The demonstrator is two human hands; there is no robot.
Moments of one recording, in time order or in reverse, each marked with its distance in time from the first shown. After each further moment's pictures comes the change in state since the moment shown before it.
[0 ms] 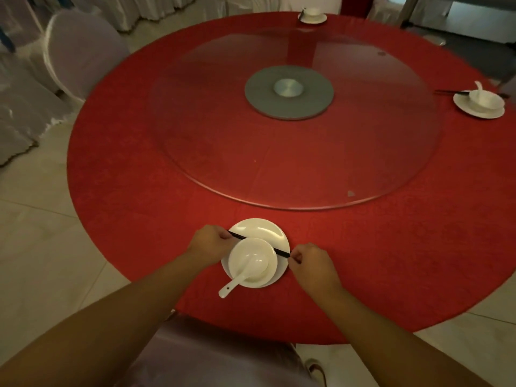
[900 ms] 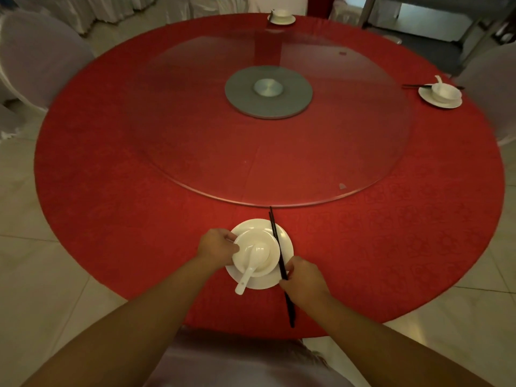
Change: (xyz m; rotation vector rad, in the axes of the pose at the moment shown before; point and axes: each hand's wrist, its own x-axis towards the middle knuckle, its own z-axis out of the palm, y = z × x) left_hand 0.019 -0.006 0.009 -0.209 -0.046 -0.025; right_hand -0.029 -0.024 0.043 0.059 -0.084 0.210
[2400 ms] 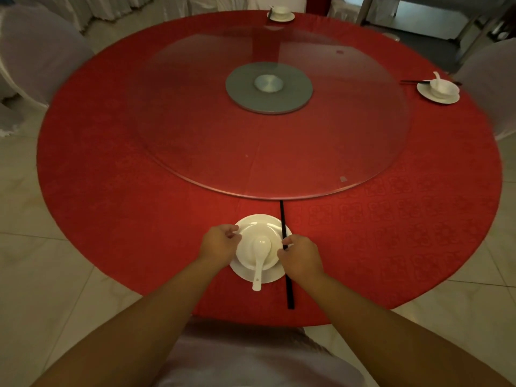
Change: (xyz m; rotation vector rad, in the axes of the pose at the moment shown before) left_hand -0.018 -0.014 0.003 0.020 0.083 0.127; right_hand 0.004 -0.032 -0.008 0.214 0.130 0.028
